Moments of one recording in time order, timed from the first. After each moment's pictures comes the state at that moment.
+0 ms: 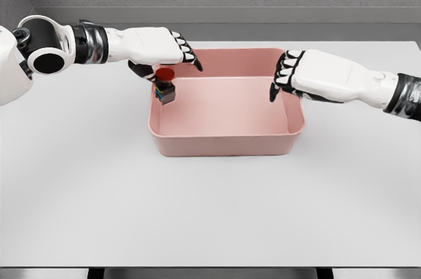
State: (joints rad) left arm -1.18 0.65 -1.19 -1.35 -0.35 -0.47 -0.42; right arm -0.62 -0.89 0.64 -1.68 0.36 -0.61 0.24
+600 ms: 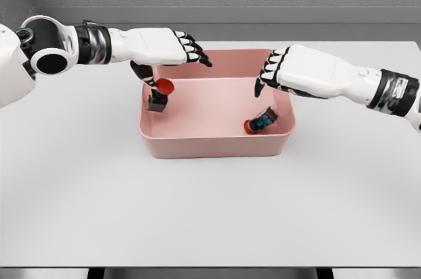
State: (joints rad) left arm -1.18 0.64 -1.19 -1.35 -0.35 -0.47 -0.42; right arm -0.64 -0.82 0.63 -1.67 0.39 -0.61 0.24
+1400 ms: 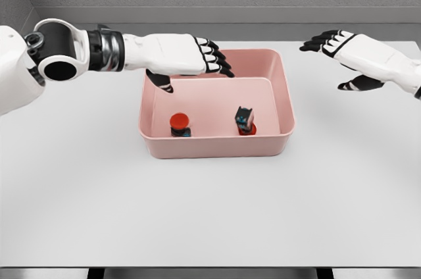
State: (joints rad) left arm -1.18 0.64 -1.18 -1.48 -0.34 -0.47 -0.42; right arm -0.59 -0.87 0.52 -1.39 0.38 -0.61 0.23
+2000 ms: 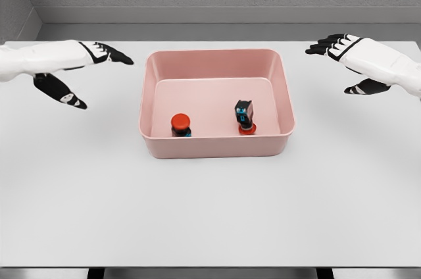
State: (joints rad) left arm -1.05 1.07 -1.15 -1.44 0.19 -0.61 -0.41; right arm -0.57 -0.89 0.52 -1.38 0.38 -0.61 0.23
